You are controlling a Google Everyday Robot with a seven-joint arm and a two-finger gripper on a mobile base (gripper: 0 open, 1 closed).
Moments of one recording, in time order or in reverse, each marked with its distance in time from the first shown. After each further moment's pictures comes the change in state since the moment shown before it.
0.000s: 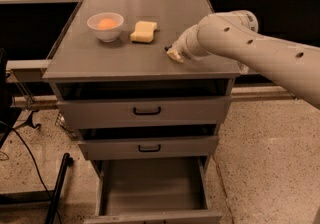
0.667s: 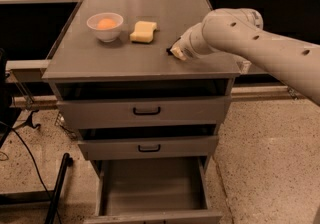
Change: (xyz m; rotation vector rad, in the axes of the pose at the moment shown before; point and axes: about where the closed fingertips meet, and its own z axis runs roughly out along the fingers) arm -0.004 -0.004 -0.003 -0.024 -0.019 0.060
